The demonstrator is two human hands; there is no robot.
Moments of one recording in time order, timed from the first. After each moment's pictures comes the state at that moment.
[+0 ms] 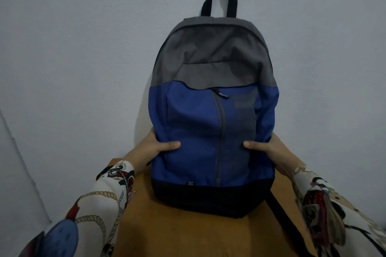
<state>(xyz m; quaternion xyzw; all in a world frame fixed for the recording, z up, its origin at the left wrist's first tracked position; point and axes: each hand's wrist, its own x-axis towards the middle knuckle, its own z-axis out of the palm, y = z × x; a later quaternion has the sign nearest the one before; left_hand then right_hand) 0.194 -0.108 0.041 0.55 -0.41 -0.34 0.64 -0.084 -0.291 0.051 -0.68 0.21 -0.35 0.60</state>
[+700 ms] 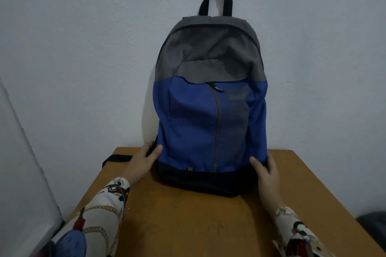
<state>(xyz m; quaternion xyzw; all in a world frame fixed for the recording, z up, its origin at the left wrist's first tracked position) 0.176 -0.051 -0.007 0.73 -0.39 -0.21 0.52 -0.106 -0.212 -0.034 -0.59 0.29 -0.54 0.53</state>
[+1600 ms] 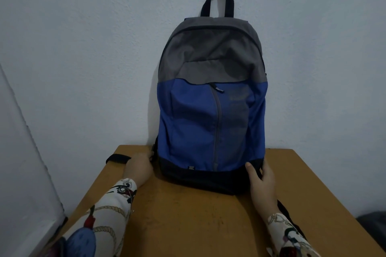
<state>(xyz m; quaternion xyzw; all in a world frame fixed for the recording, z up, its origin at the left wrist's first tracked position) 0.202 -0.058 -0.045 0.88 -0.41 0.00 0.26 -0.102 -0.193 -0.047 -0.66 0.39 -0.50 0.41</state>
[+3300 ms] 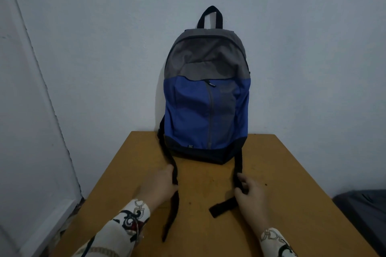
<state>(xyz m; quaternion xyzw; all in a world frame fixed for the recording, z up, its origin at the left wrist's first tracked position) 0.042 0.050 -0.023 0.86 -0.45 -0.14 0.21 -0.179 -0.068 -0.049 -0.75 0.46 -0.32 0.35</state>
